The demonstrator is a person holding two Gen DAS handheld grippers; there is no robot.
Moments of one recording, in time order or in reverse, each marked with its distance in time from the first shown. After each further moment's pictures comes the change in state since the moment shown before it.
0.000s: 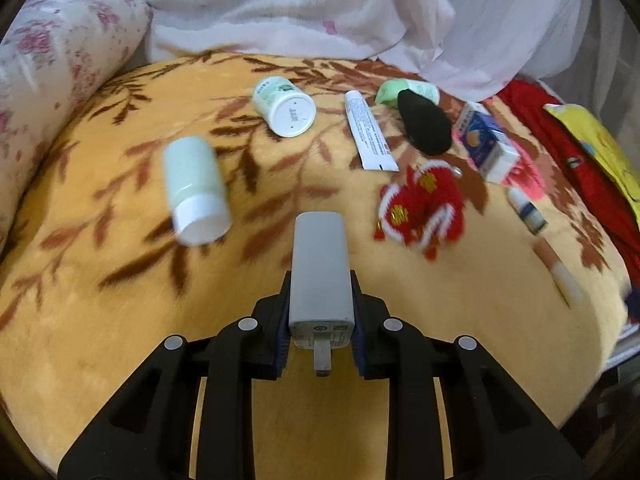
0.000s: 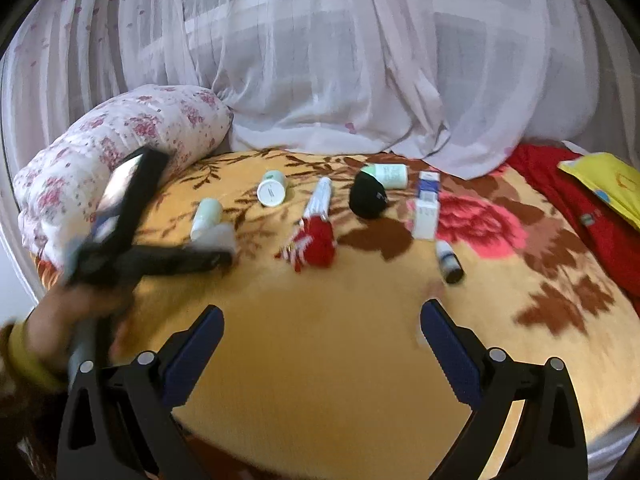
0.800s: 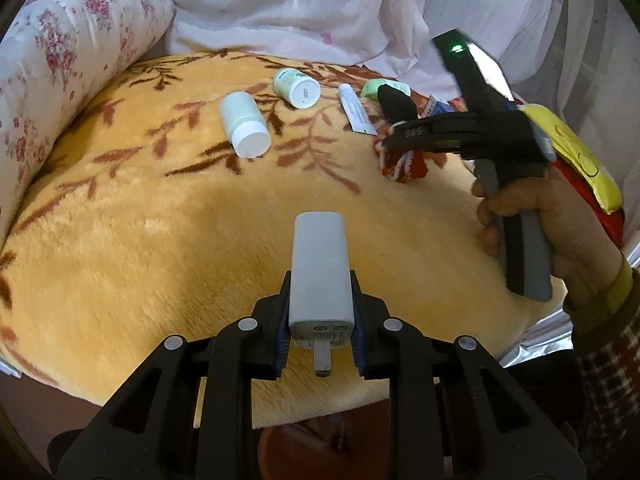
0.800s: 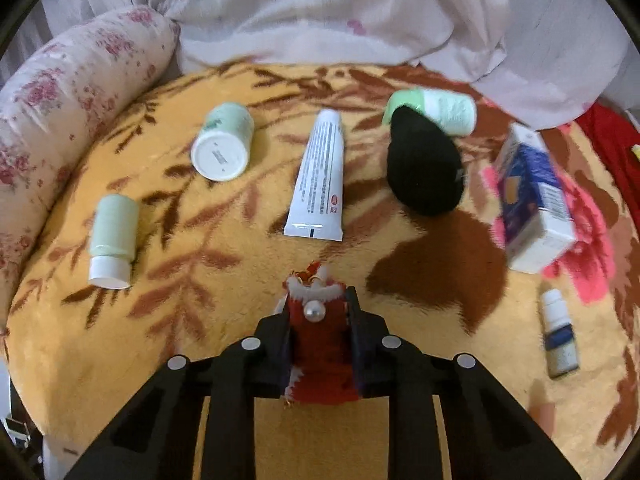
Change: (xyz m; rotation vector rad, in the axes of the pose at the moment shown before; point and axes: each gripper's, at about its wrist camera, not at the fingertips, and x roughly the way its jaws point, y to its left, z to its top) left arm -0.066 0.021 -0.076 -0.025 -0.045 -0.085; right arm 0.180 0.012 0.067 0.050 0.358 -0.065
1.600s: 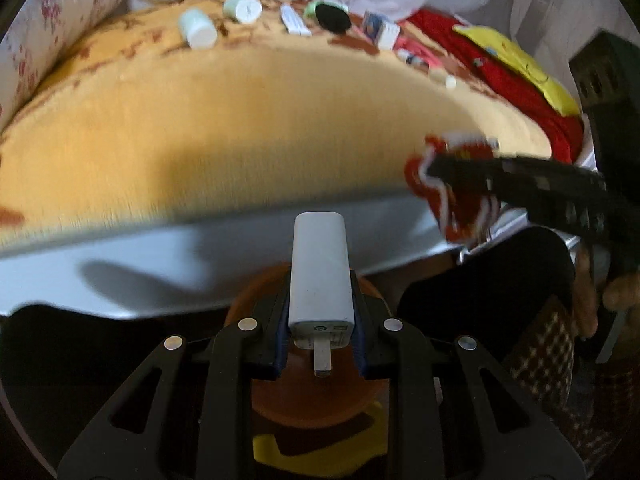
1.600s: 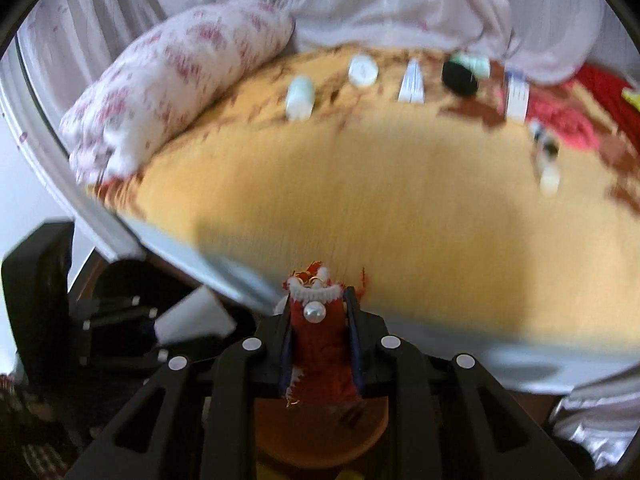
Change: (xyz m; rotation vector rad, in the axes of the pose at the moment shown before) left arm -0.037 -0.031 -0.113 0.093 0.206 -0.106; right arm -0.140 0.037 -0.211 -0.089 0.027 0.290
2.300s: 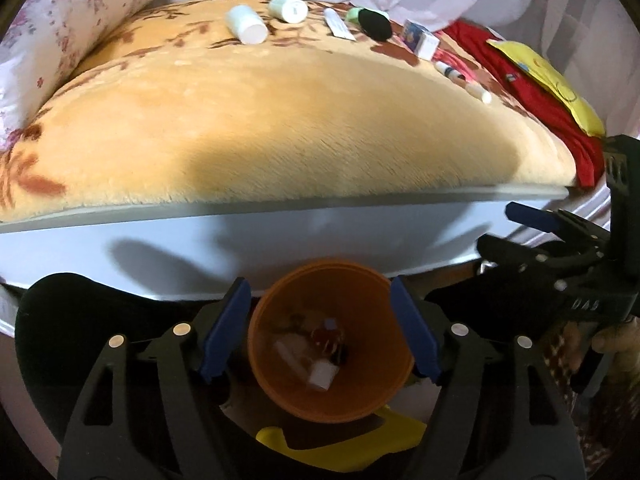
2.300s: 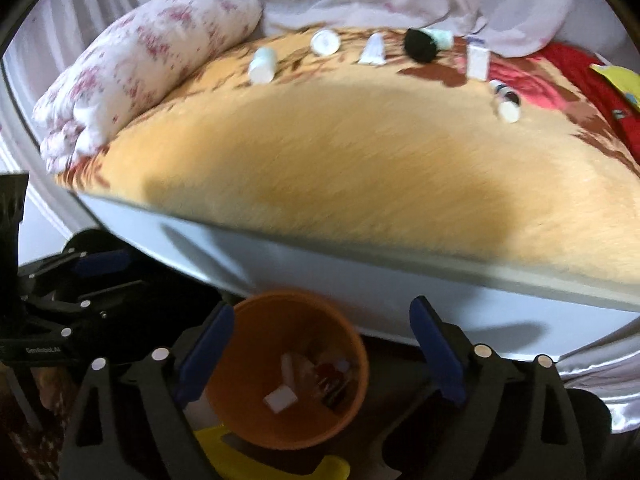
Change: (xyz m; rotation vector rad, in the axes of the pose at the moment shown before) left arm -0.017 0.017 -0.003 -0.083 -0.033 0.096; right arm 0.003 -0.022 -0.039 0.041 -0.013 -0.127
